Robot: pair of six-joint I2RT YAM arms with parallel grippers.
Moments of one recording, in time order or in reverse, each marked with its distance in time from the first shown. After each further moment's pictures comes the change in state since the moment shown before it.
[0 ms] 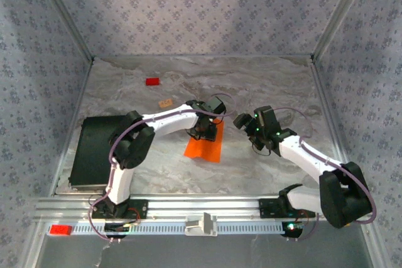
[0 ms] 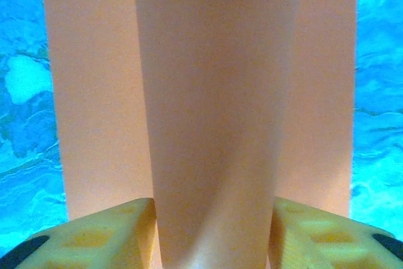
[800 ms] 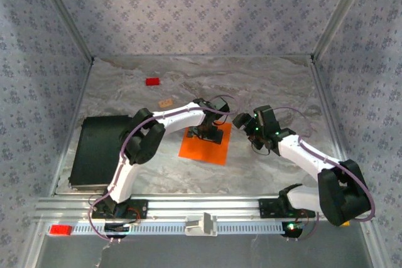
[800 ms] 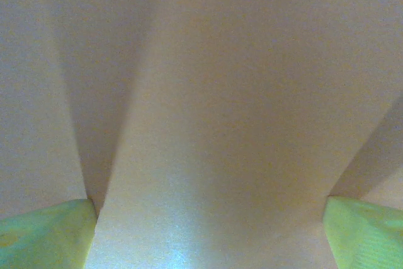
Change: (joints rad) left arm 0.002 0.148 0.135 -0.137 -0.003 -0.010; right arm 0.000 0.024 0.000 0.030 -0.013 0.000
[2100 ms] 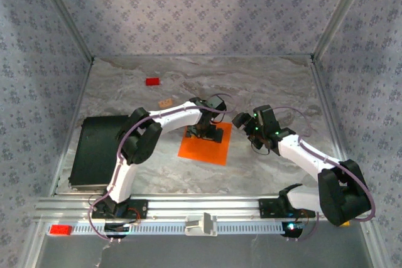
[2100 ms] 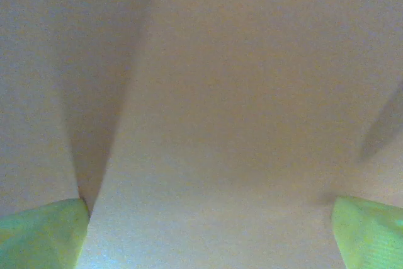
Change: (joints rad) left arm 0.021 -0.034 -0.036 0.038 0.056 -0.006; right arm 0.004 0.000 0.005 0.001 0.000 0.000
